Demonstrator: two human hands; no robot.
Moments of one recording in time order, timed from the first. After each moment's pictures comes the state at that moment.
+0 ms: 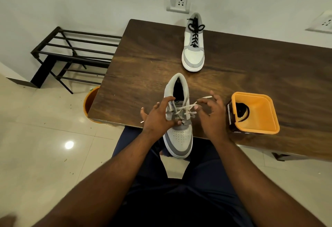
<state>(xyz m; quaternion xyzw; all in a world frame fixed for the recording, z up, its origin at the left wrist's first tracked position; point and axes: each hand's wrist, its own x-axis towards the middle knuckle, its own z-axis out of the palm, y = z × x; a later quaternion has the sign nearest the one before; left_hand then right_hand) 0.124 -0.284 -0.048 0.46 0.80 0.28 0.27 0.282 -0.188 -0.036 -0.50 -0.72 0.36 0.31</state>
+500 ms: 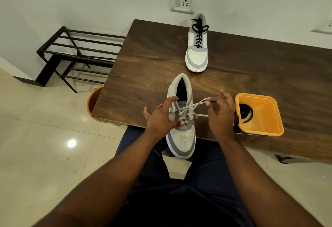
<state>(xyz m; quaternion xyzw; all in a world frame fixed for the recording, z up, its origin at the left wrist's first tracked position) 0.123 -0.284 -0.047 0.46 0.80 0.27 0.27 0.287 -0.179 -0.039 -0.51 -0.73 0.30 0.35</state>
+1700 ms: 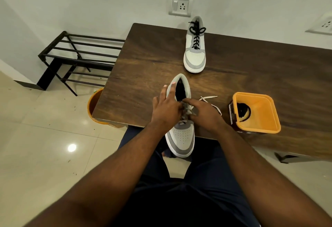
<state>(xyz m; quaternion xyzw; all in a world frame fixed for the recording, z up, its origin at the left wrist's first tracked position) 0.133 -0.259 -0.020 0.58 0.80 0.12 0.14 0.271 -0.169 -0.029 -0.36 -0.87 0.33 0.04</state>
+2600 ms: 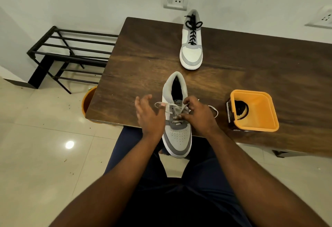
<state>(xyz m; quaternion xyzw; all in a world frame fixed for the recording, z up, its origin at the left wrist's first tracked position) 0.137 -0.282 -0.049 0.23 0.82 0.50 0.15 0.266 -0.180 -0.042 -0.45 -0.80 0.38 0.08</state>
